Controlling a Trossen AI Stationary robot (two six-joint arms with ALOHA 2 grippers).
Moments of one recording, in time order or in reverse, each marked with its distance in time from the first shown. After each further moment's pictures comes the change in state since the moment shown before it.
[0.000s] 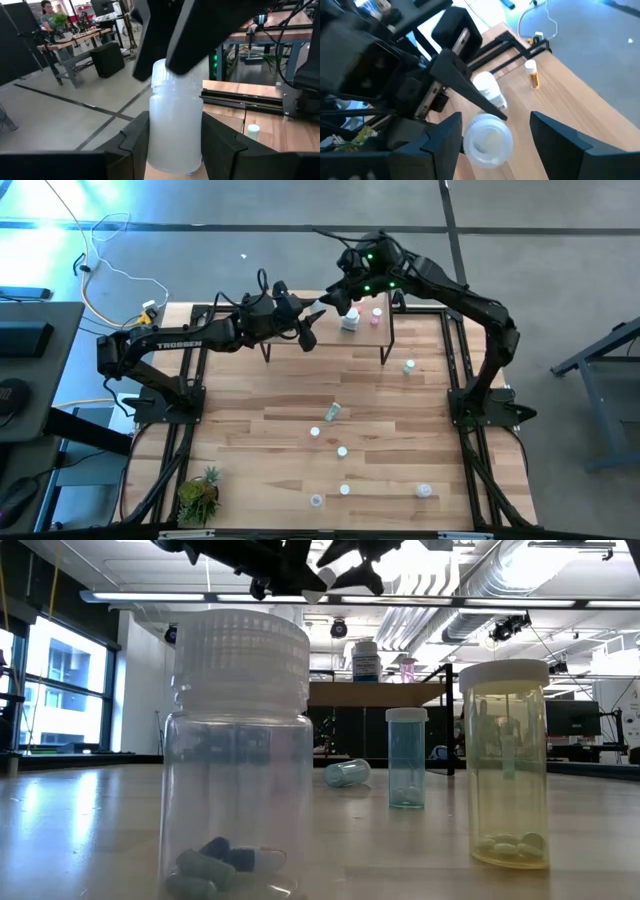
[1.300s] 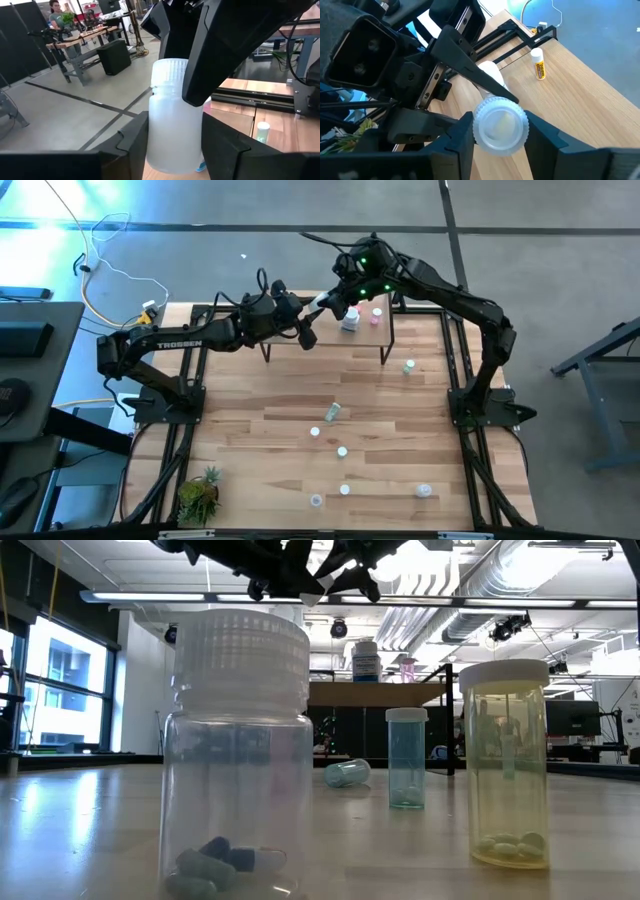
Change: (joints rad) left arm 0.000 0.000 0.000 -0.009 -0.030 0.011; right arm 0.011 0.028 0.000 -0.017 -0.008 0.000
